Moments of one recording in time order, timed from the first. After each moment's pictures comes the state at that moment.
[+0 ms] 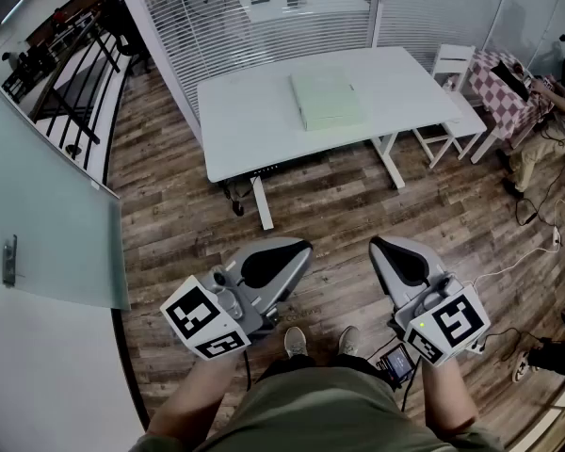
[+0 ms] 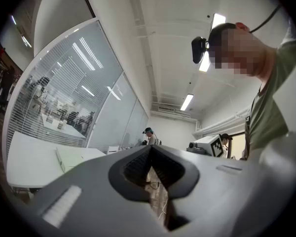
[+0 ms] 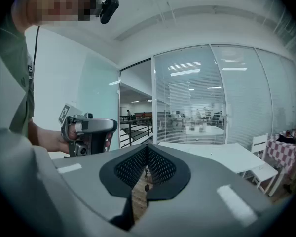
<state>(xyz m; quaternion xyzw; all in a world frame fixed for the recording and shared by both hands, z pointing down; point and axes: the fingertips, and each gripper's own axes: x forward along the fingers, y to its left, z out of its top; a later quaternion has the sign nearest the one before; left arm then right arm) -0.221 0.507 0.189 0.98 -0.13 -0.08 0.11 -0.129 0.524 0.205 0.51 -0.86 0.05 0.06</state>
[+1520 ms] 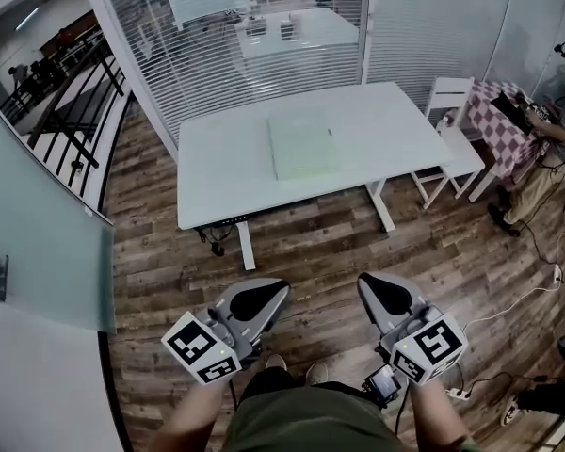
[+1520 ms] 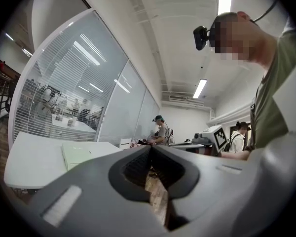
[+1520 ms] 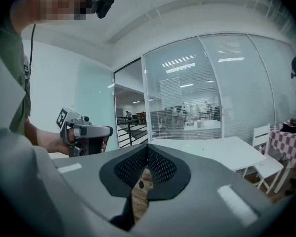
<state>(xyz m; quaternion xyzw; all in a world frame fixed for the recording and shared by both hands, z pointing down) -0.111 0.439 0.244 0.97 -0.20 -0.02 0.11 0.007 0.457 0.247 0.49 -0.87 0.08 0.04</state>
